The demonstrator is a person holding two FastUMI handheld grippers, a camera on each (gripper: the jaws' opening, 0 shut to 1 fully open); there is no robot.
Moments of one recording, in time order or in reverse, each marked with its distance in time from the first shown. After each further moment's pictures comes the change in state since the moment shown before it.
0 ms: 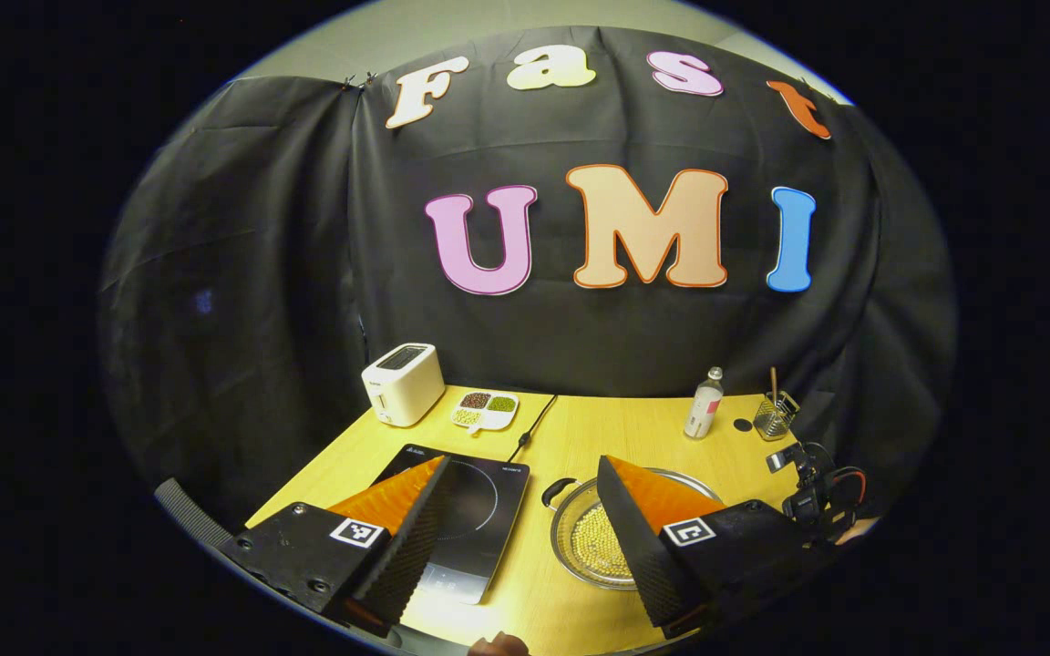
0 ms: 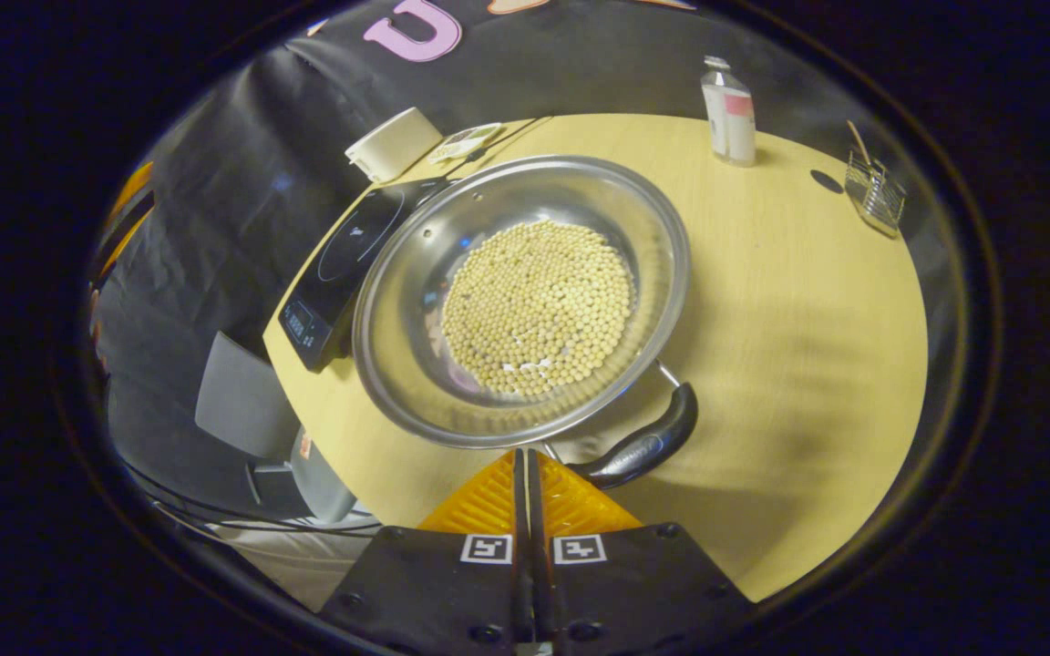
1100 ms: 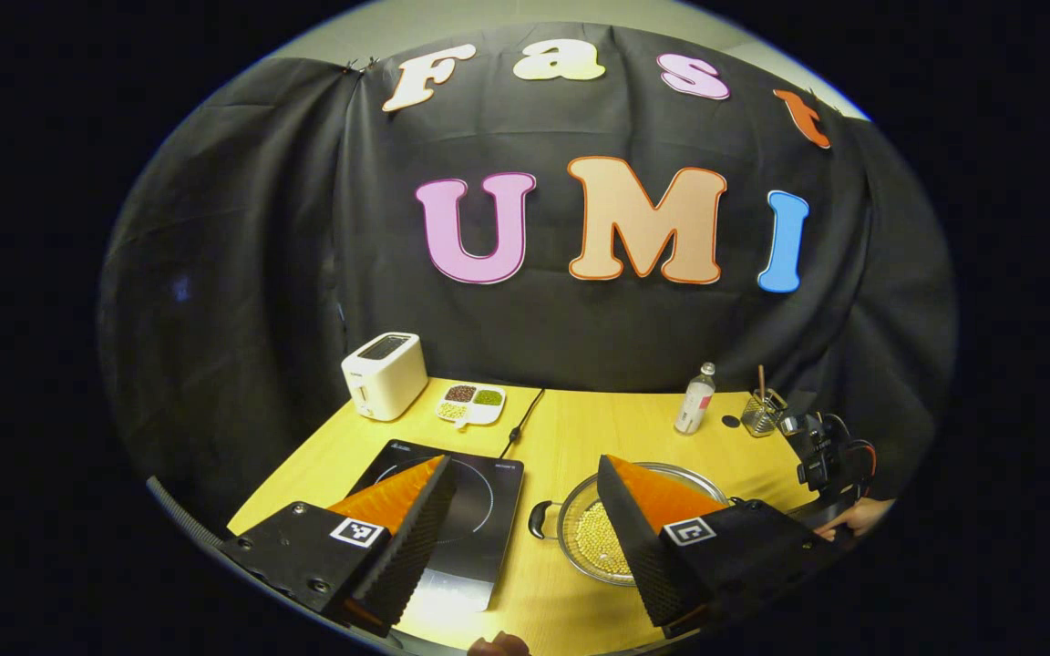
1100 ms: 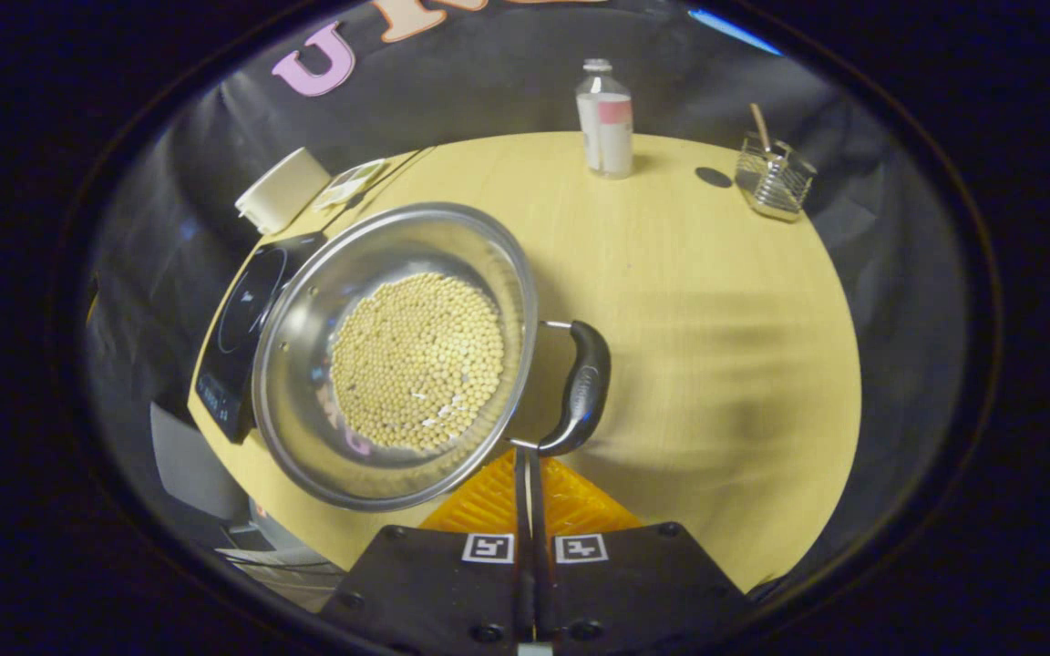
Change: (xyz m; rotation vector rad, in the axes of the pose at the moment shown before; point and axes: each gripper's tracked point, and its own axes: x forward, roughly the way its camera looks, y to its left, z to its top) left arm 0.030 0.022 -0.016 -0.051 0.019 -0.129; right arm -0.011 -0.072 0.039 0.167 -0.105 -0.321
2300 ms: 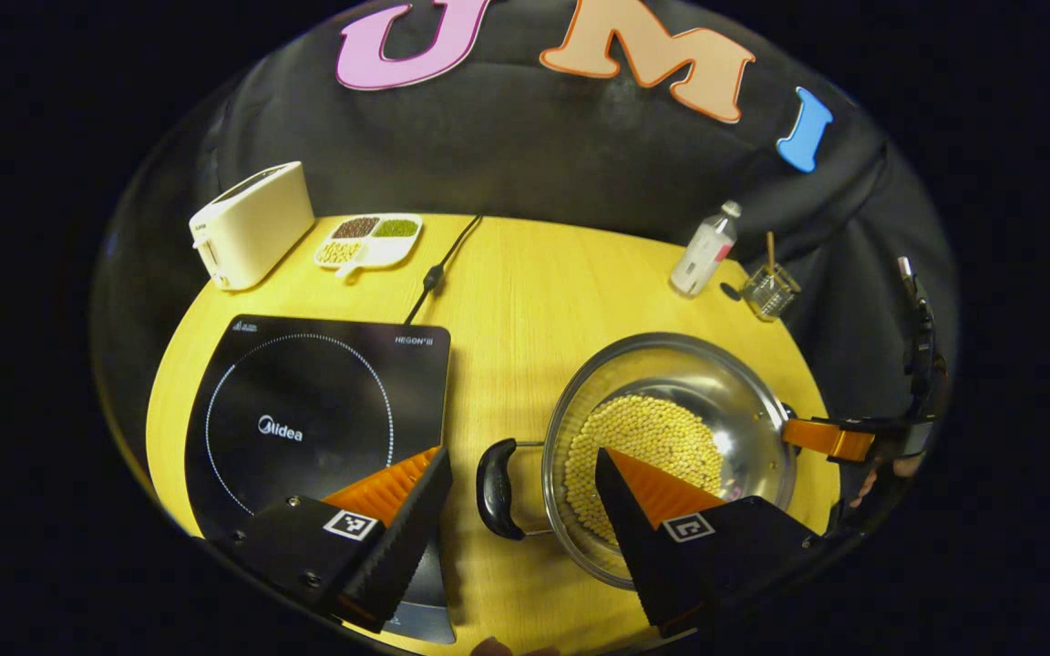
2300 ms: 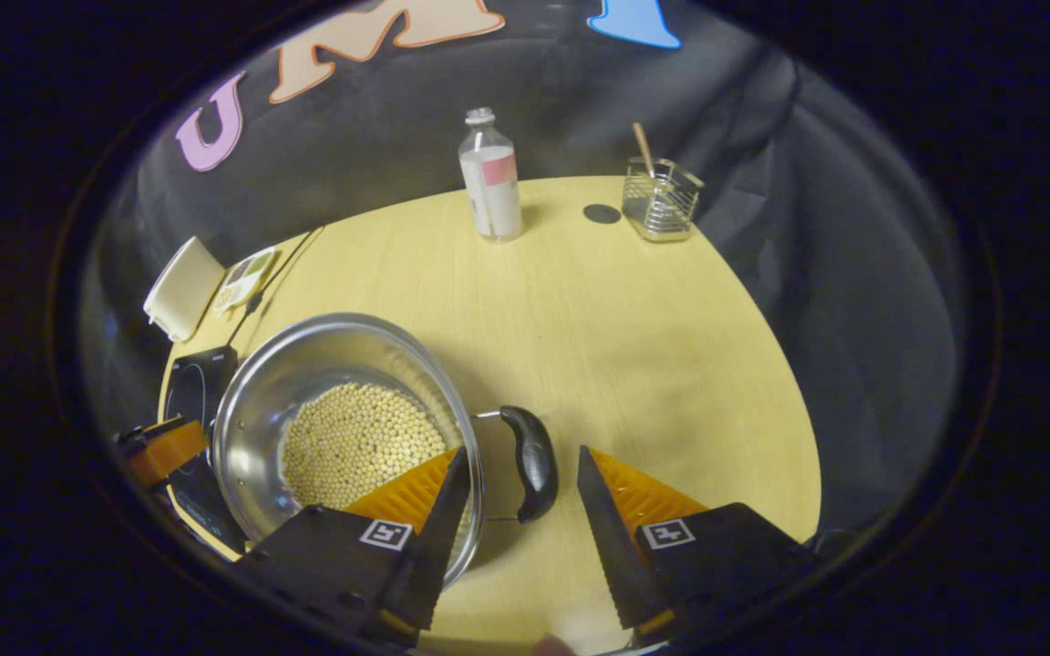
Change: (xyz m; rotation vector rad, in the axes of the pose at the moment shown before) left arm 0.149 -0.016 -0.200 -0.018 0.549 -0.173; right arm 0.010 -0.026 0.057 0.223 -0.095 -0.218
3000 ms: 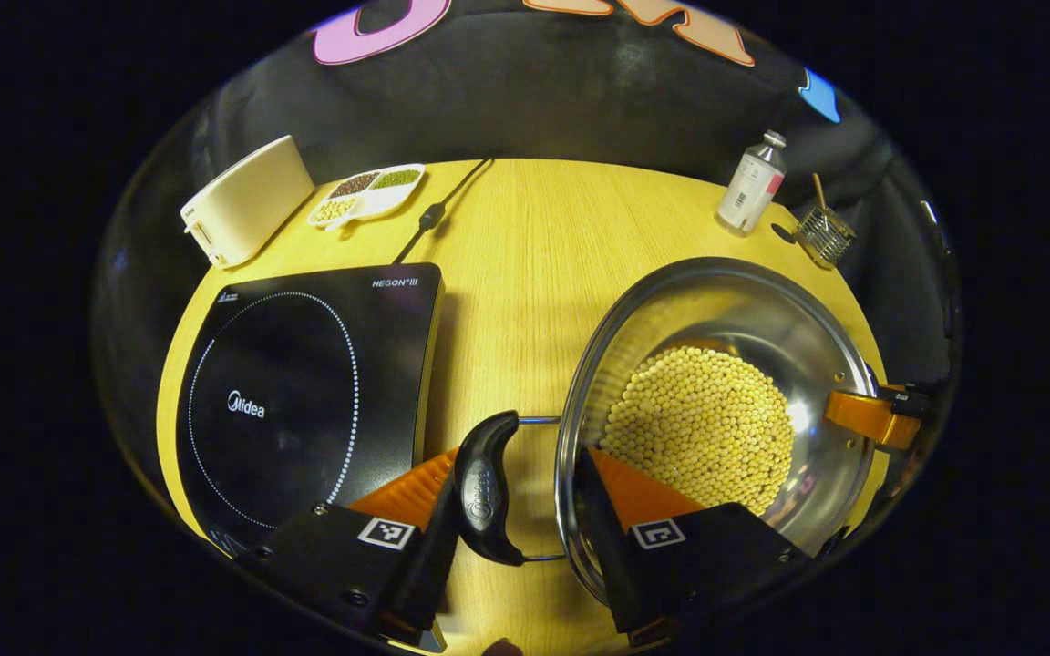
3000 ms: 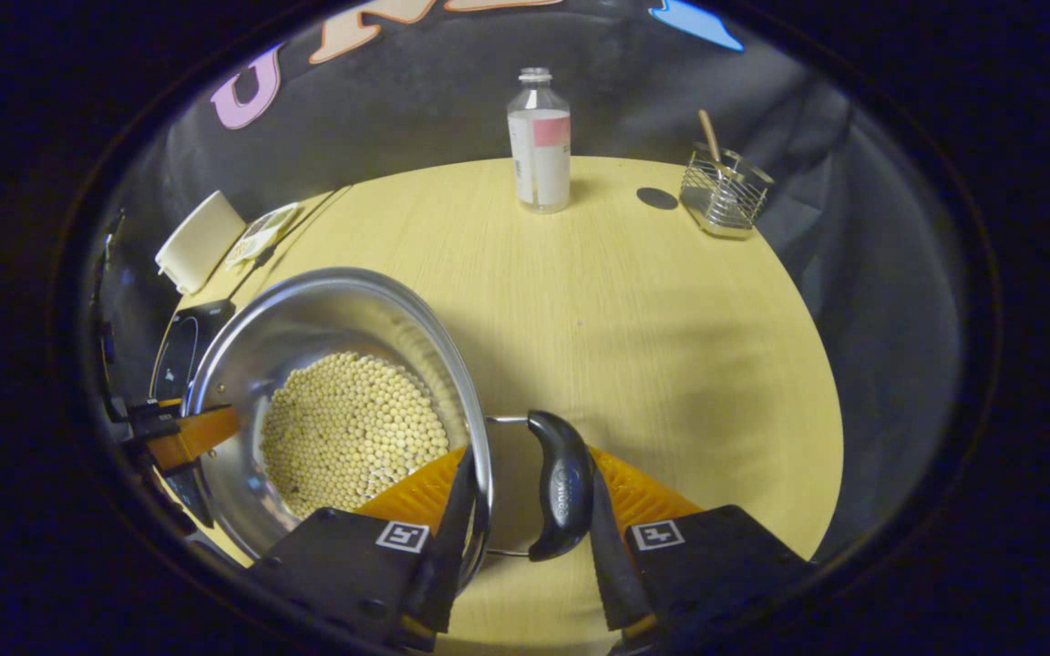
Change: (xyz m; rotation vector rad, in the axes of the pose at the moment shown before) left arm 0.042 0.008 -0.033 0.061 0.106 0.096; right arm 0.031 0.013 -0.011 -0.096 0.037 0.062
